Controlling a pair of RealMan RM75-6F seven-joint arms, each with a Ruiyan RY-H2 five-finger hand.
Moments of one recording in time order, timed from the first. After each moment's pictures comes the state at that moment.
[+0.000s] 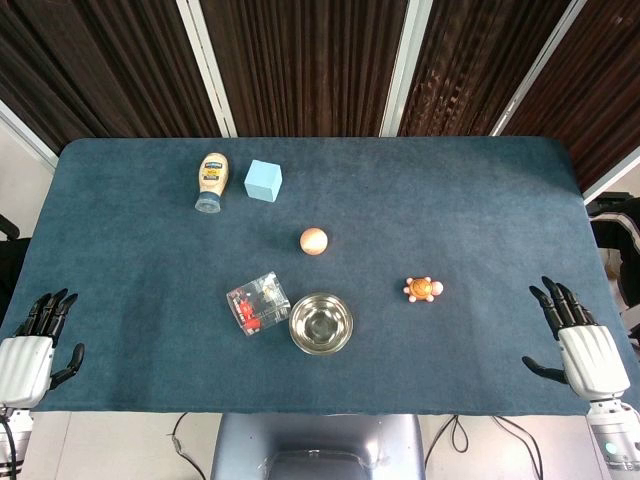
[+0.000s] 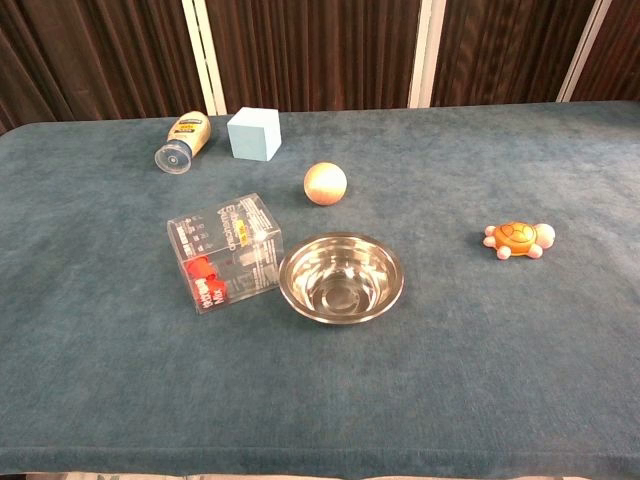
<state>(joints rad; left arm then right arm) -0.10 -1.20 -0.05 -1.54 1.53 1.53 0.08 0.09 -1.09 0.03 -1.61 -1.58 1.48 -0.01</state>
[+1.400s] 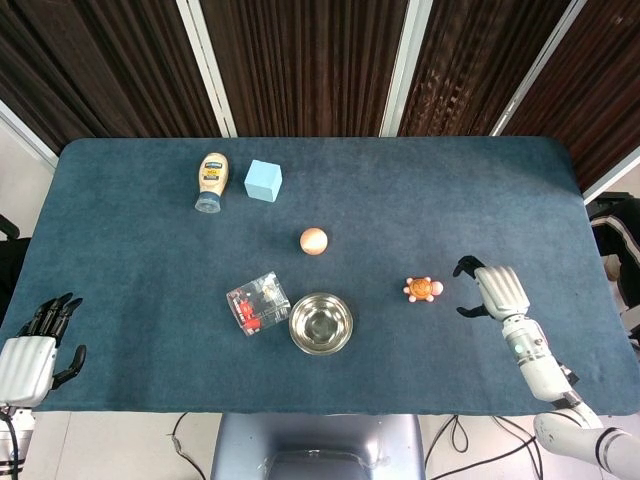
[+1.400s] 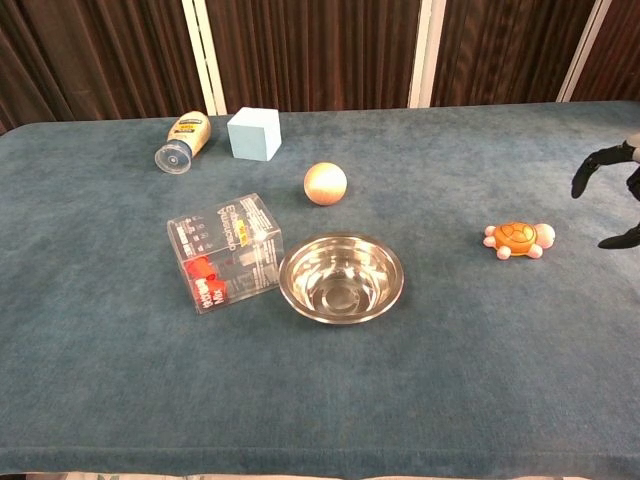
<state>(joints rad) -0.11 -1.20 -0.04 -1.53 1.52 1.50 0.07 0.46 -1.43 0.17 -1.19 -1.34 0.97 0.07</state>
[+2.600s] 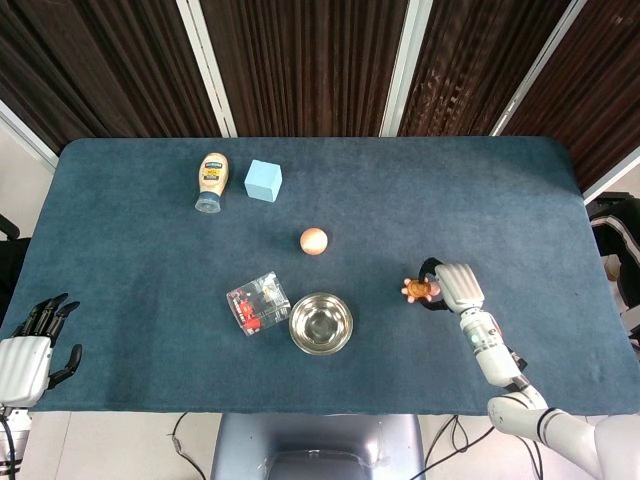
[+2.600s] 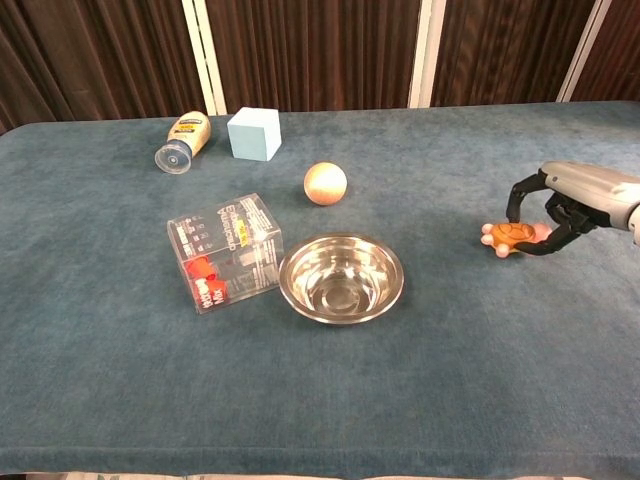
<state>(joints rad) -0.10 -1.21 -0.05 -1.51 1.52 1.52 0.06 0.57 -1.67 0.16 -0.96 -1.33 0.94 0.14</state>
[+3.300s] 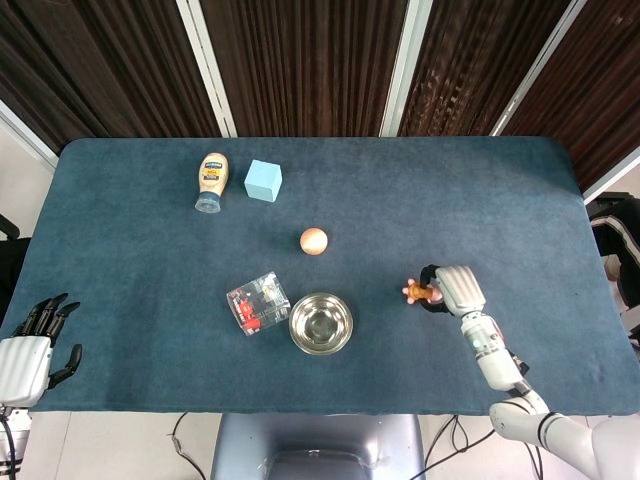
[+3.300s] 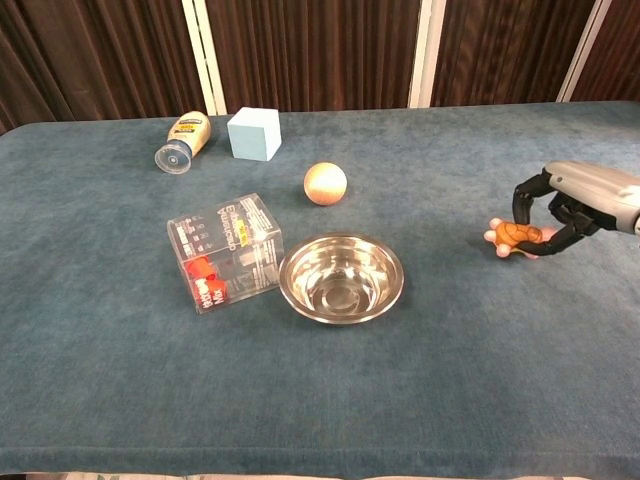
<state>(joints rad) -0.10 -1.21 -0.05 -1.51 1.52 1.52 0.06 0.55 -1.68 0.14 -0.94 -1.37 1.00 0.19</state>
